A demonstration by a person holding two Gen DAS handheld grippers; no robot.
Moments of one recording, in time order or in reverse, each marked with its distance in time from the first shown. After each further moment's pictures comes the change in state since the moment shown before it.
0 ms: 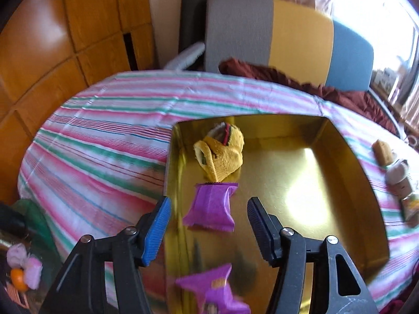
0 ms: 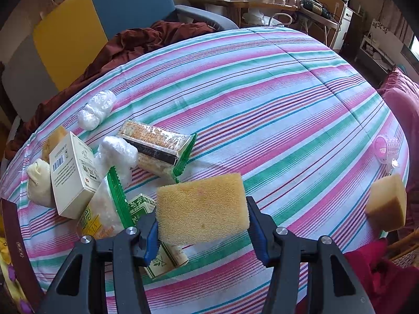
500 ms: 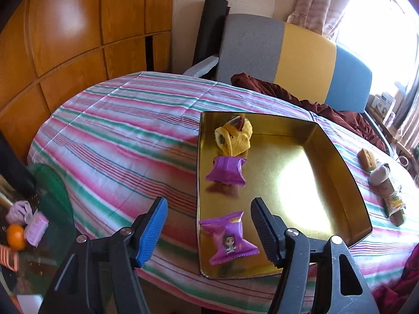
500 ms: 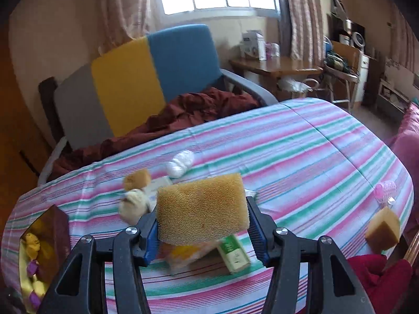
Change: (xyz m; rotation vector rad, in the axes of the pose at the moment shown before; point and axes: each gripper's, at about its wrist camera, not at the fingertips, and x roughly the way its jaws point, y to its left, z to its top) left arm -0.058 0.036 -0.058 -0.112 -0.066 -0.026; right arm -0.128 0.083 -0.028 -0.179 -0.346 0.256
